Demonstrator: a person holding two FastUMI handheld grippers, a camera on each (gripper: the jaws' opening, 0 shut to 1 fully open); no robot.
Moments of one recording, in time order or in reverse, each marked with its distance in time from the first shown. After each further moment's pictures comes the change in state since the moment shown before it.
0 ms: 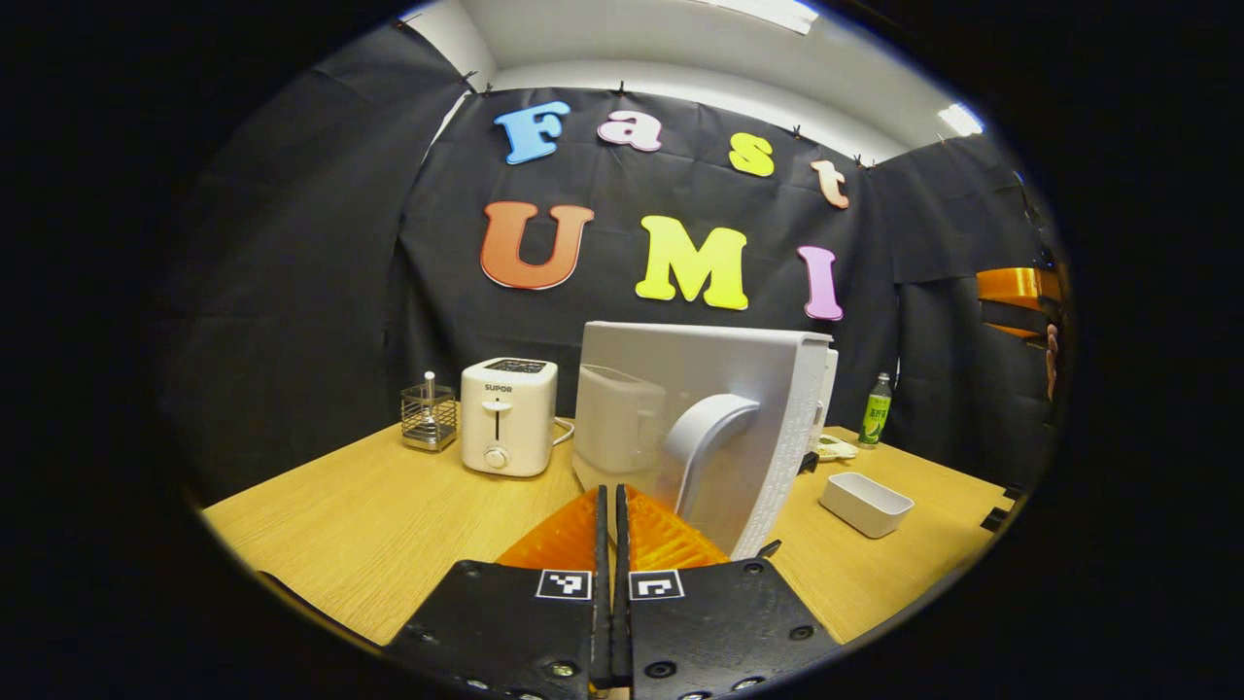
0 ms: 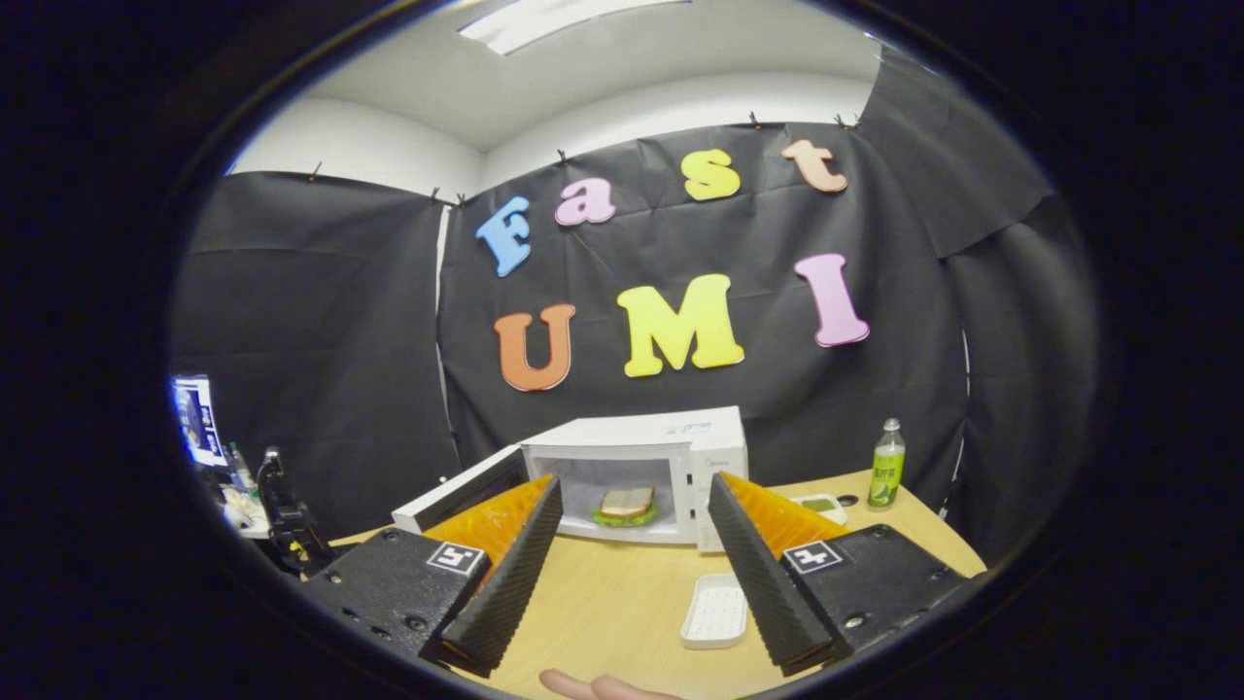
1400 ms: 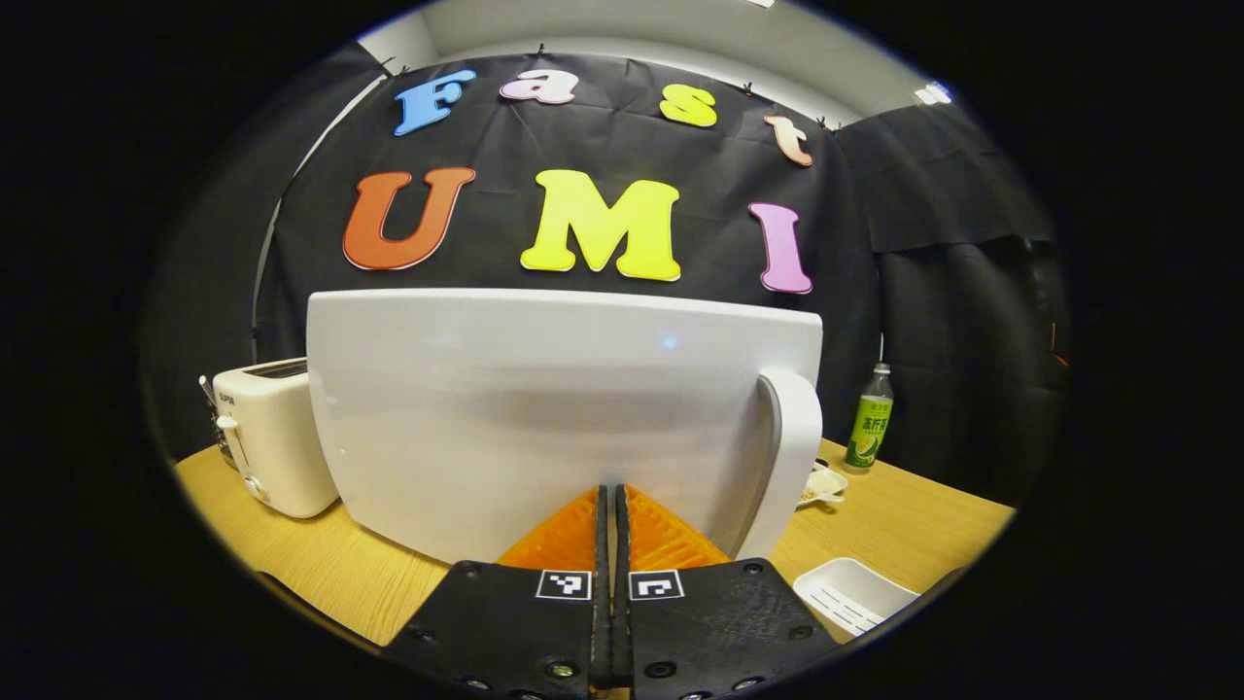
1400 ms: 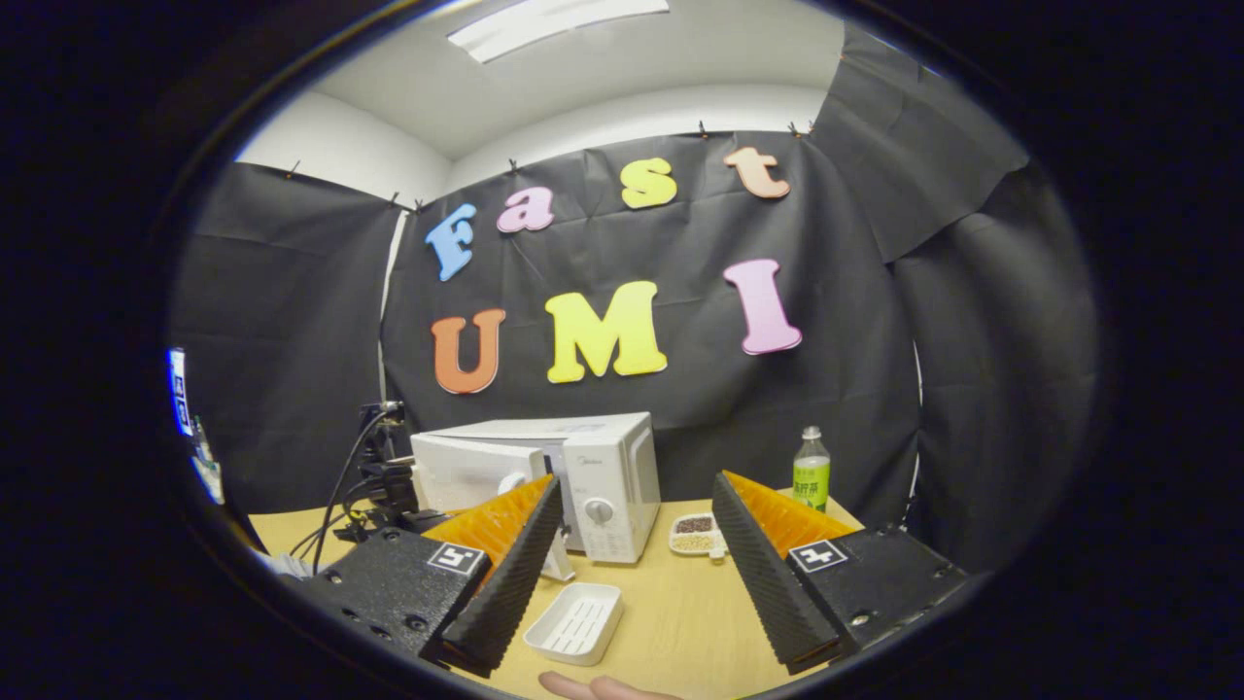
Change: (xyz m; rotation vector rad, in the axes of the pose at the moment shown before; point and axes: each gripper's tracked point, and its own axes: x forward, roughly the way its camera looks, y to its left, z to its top) left arm 0.242 -0.166 -0.011 0.029 0.017 -0.092; right arm 0.004 -0.166 -0.020 -0.033 -0.047 -0.131
